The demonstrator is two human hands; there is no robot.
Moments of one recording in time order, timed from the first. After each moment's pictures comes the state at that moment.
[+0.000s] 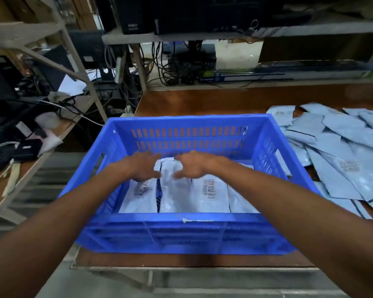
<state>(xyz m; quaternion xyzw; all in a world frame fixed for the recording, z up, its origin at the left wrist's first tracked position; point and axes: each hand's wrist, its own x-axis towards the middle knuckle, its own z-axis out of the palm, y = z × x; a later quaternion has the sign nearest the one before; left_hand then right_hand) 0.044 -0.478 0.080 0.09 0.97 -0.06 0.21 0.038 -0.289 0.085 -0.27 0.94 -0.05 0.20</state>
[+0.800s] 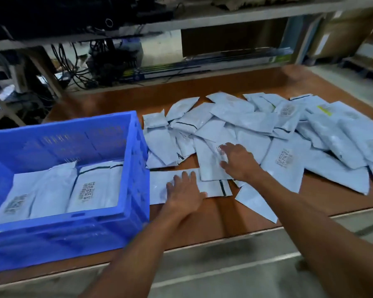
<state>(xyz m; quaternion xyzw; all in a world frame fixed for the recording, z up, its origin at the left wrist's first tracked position) 0.129 -0.003 -0.014 0.12 0.98 0.03 0.16 0.087 0.197 0.000 0.00 0.99 -0.15 0.03</state>
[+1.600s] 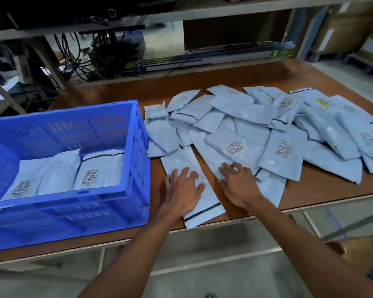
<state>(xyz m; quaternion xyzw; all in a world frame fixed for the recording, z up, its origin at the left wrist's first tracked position) 0.164 -0.016 -0.032 0.15 0.98 0.16 0.04 0.178 0.180 -0.029 -0.06 1.00 -0.04 0.01</state>
